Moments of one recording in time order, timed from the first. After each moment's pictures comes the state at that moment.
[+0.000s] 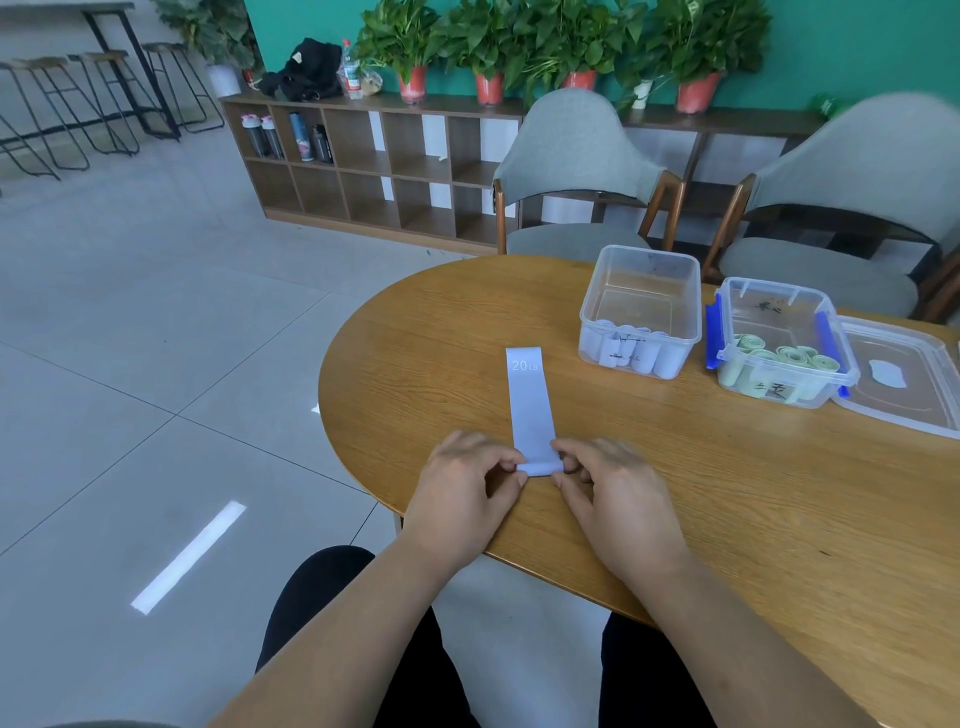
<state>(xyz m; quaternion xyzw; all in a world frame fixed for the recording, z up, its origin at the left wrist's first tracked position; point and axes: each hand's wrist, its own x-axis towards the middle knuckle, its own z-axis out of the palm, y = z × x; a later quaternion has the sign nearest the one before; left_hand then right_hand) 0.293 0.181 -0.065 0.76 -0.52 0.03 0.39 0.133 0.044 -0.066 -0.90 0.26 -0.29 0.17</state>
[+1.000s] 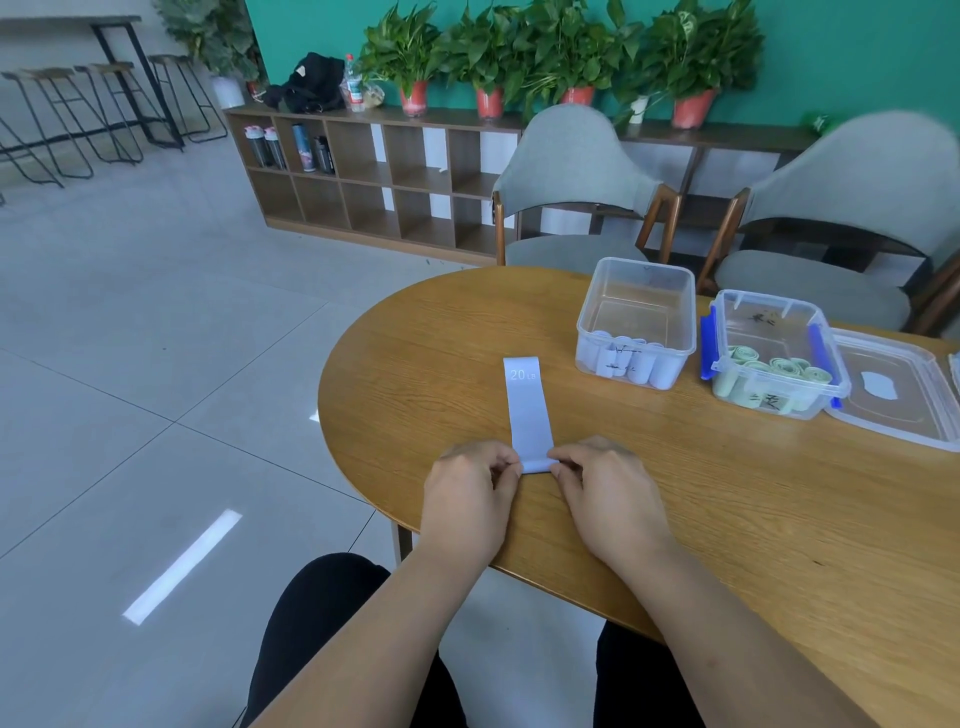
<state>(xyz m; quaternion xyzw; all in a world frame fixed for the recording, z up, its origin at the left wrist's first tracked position) 0.275 0.165 -0.057 0.82 -0.40 0.00 0.42 0.150 0.040 -0.052 -0.90 0.33 -0.23 0.19</state>
